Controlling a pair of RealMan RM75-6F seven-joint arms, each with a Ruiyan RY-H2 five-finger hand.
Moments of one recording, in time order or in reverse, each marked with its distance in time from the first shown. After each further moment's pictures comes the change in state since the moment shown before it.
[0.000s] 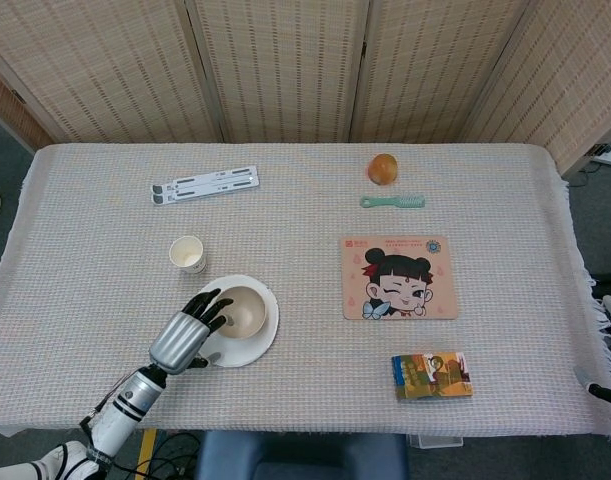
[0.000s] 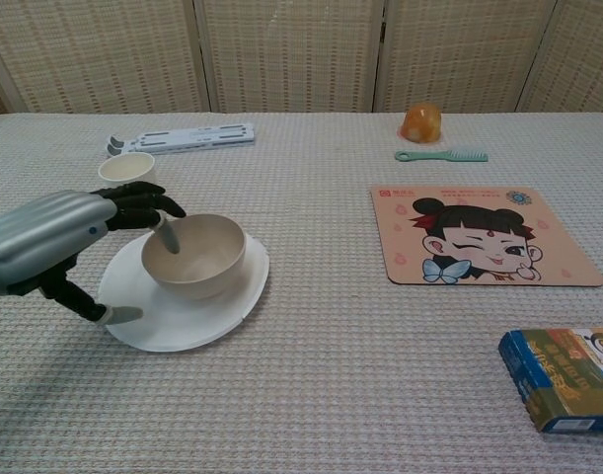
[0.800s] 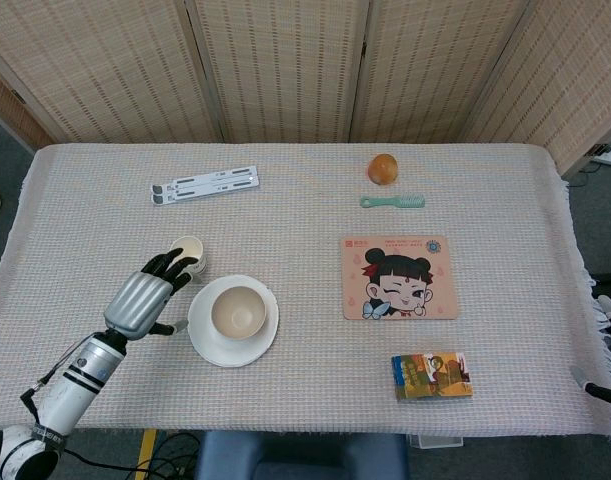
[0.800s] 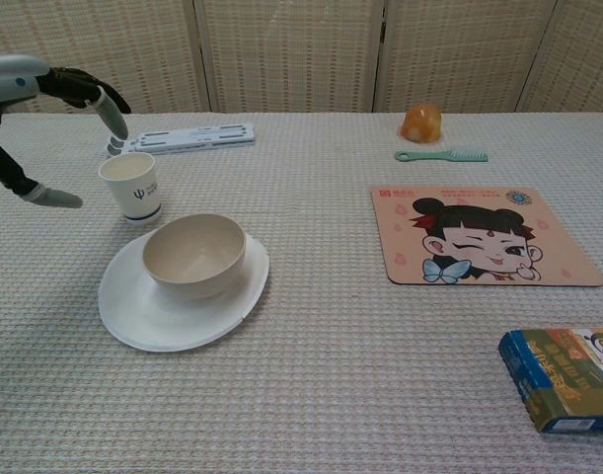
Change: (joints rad) left arm -0.095 0.434 -0.160 -0.438 -0.285 -0.223 0.080; right arm 0.009 -0.002 0.002 -0.004 0.012 -0.019 -0.010
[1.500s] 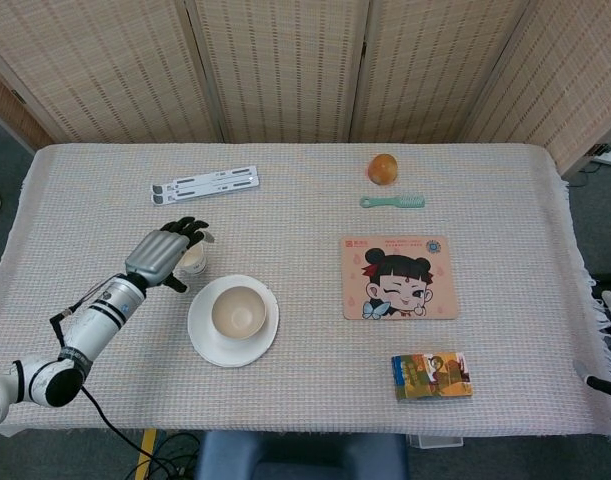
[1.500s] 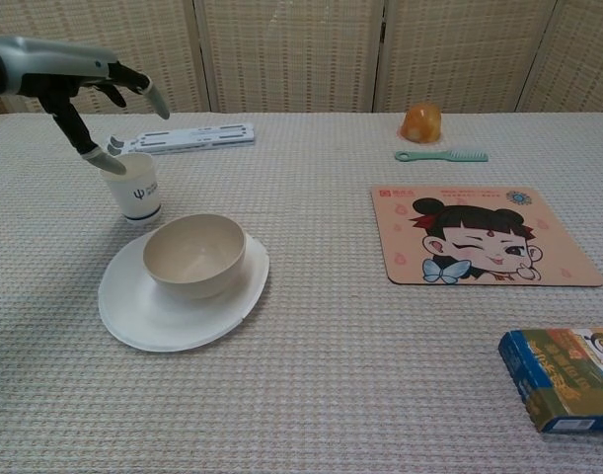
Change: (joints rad) left arm -0.265 -0.022 -0.093 0.235 -0.328 -0.357 -0.063; right arm 0.028 -0.011 0.026 0.002 0.087 -0.056 -0.032
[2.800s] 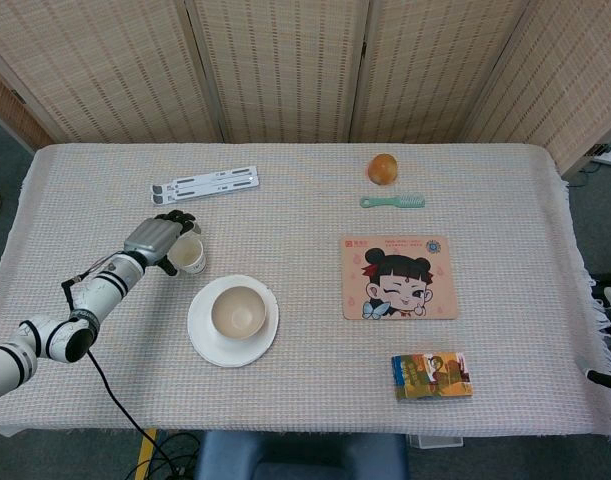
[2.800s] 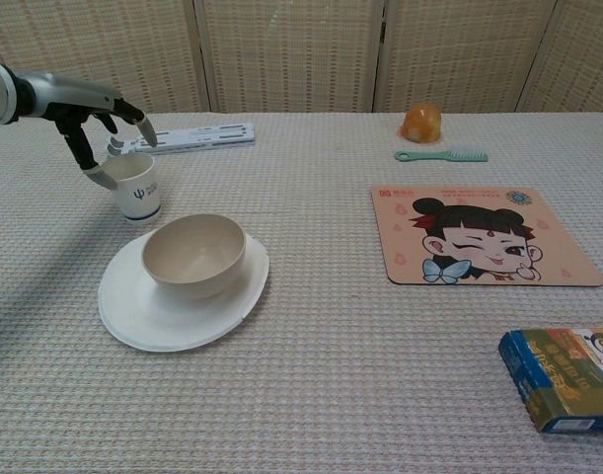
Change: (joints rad) left arm -0.115 -0.135 0.078 0.389 0.050 -0.219 -0.179; right arm 0.023 -0.010 0.018 0.008 0.064 -0.037 -0.029
